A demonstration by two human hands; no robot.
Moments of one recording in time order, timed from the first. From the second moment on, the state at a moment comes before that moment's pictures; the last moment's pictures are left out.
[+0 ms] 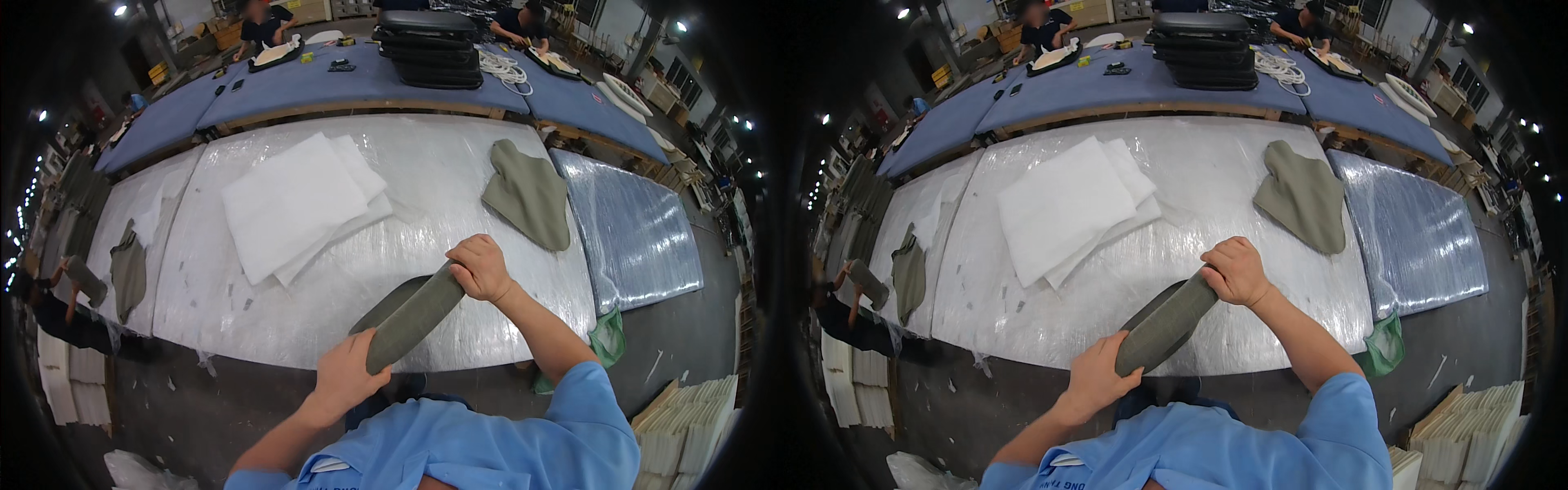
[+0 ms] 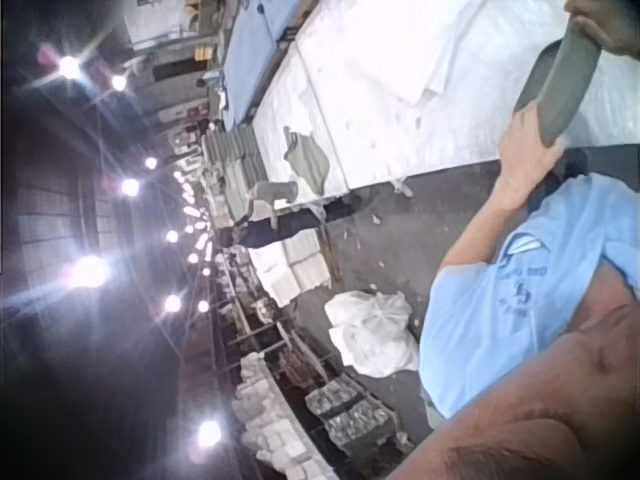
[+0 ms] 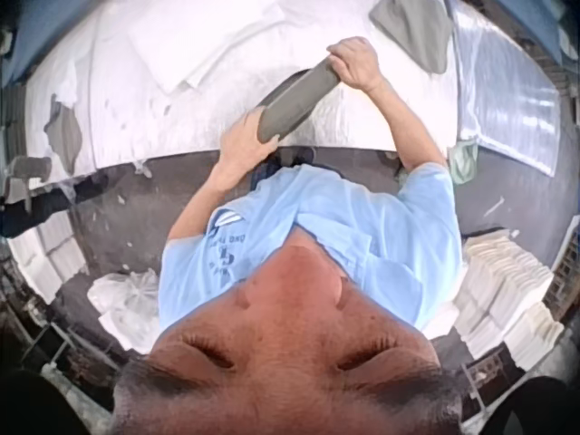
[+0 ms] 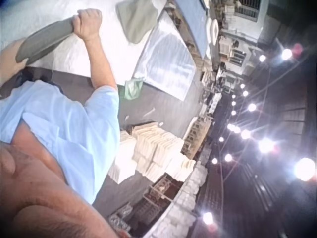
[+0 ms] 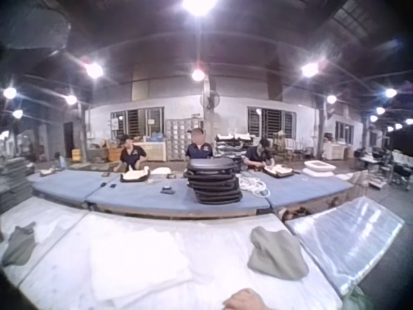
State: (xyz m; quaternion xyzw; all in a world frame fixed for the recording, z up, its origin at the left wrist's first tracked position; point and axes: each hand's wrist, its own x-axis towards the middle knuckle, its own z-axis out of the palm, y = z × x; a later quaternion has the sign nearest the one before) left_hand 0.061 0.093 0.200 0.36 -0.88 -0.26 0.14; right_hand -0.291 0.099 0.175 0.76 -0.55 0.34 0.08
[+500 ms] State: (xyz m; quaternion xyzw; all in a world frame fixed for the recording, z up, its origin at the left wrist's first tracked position) left_hand 0.123 0.146 0.094 0.43 -0.58 -0.64 0.26; right_hand -0.320 0.102 0.193 0.55 -0.78 0.05 -0.28
